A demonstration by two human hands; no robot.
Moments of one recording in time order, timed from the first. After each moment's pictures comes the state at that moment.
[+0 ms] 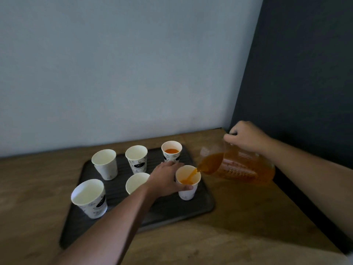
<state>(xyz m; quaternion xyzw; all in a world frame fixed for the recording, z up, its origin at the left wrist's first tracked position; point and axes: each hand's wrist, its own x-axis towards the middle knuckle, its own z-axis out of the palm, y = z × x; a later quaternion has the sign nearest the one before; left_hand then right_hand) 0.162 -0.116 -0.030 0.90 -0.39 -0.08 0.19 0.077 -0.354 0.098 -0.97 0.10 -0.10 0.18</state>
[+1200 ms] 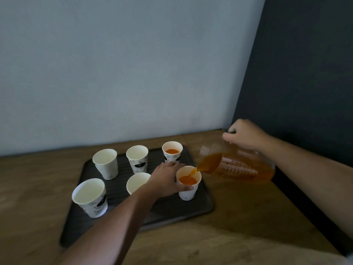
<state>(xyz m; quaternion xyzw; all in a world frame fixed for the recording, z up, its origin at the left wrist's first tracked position) 0.158 -0.116 -0.027 0.90 -0.37 -0.11 0.19 0.083 -0.354 0.103 -0.98 0.10 -0.10 0.16</state>
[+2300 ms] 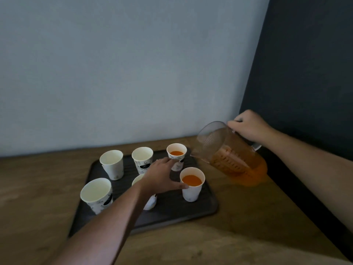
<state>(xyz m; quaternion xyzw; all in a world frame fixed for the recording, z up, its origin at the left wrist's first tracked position) 0.158 -0.092 -0.004 0.92 -0.35 -0.07 0.18 0.082 -0.345 0.126 -0.94 0.12 -0.18 0.26</state>
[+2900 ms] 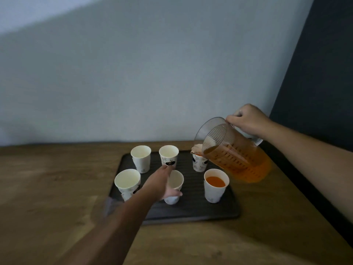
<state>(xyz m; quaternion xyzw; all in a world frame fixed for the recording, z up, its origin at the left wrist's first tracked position) 0.142 -0.023 -0.015 0.95 -0.22 -0.10 0.22 0.114 -0.280 0.147 -0.95 0.02 -0.18 0.27</state>
